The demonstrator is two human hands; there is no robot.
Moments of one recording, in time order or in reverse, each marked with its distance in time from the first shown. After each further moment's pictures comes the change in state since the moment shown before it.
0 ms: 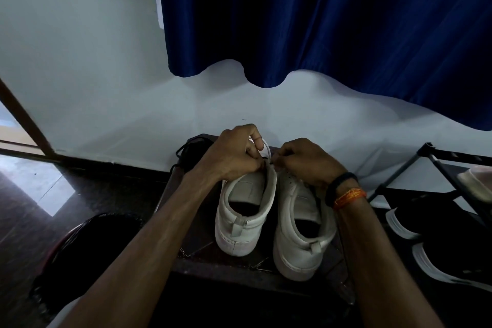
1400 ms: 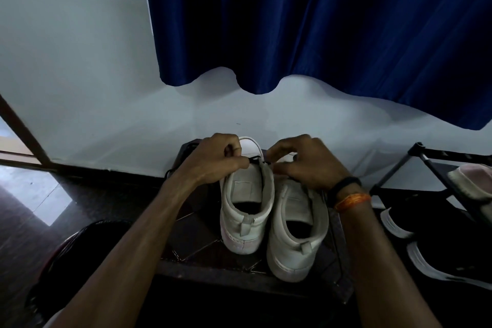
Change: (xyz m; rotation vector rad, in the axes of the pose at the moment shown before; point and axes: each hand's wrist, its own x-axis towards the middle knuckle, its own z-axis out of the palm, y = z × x) left_hand -0.008 -0.007 -0.012 0.044 0.026 -0.042; right_hand -0.016 0.011 -0.015 -0.011 0.112 -0.231
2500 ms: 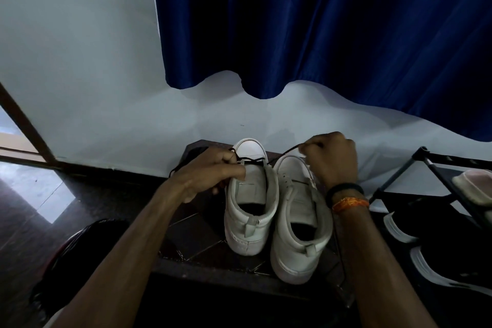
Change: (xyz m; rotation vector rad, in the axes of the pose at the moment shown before) left_hand -0.016 -0.016 -0.002 -0.405 -0.224 -0.123; right_hand 0.003 0.013 0.005 0.025 0.535 0.217
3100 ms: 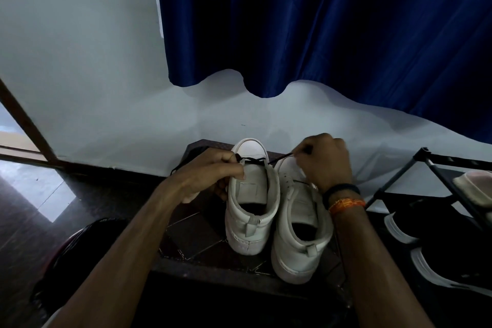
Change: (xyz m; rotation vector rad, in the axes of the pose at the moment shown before) left_hand 0.000 -0.007 -0.002 -0.178 -0.065 -0.005; right_hand -0.001 -0.004 0.007 -0.151 -0.084 -0.087
